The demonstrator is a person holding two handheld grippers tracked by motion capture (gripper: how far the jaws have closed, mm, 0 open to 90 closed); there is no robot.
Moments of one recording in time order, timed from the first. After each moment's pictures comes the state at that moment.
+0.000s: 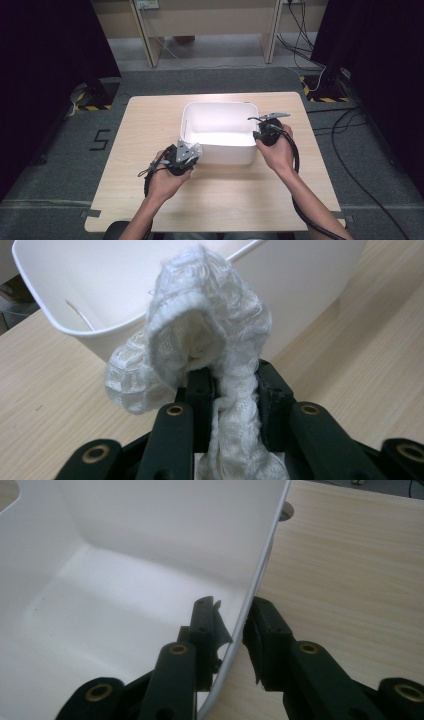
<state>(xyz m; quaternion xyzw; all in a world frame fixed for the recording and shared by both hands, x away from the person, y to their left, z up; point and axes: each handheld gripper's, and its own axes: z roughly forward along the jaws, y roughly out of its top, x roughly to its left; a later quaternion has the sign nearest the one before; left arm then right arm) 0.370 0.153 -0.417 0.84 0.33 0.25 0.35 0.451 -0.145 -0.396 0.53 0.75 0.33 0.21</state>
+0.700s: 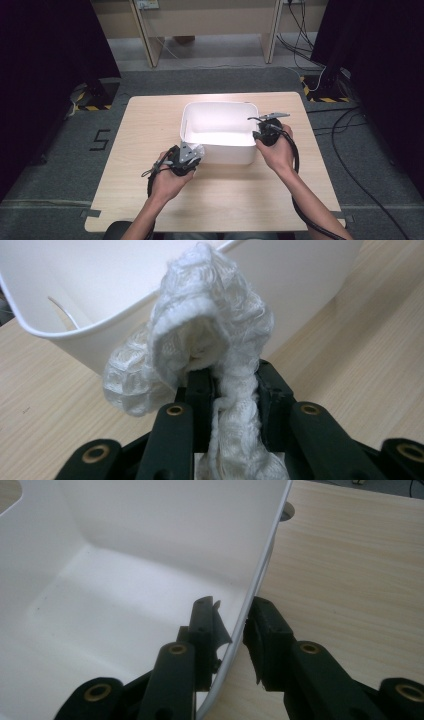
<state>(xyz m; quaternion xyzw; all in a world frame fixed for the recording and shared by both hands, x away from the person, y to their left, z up) 0.373 0.147 -0.425 0.84 0.32 0.25 0.35 0.451 -0.144 -0.396 0.53 0.75 0.33 0.21</state>
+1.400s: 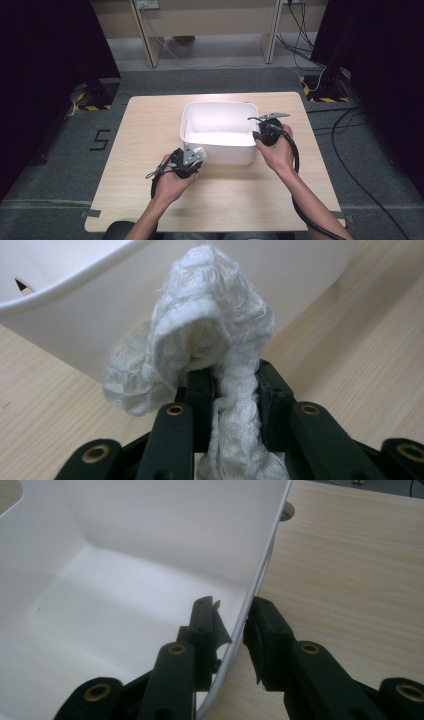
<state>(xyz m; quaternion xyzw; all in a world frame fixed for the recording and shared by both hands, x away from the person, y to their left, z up) 0.374 0.142 -0.441 0.85 0.33 0.24 0.33 0.451 -0.144 -0.396 0.53 0.75 0.33 0.21</state>
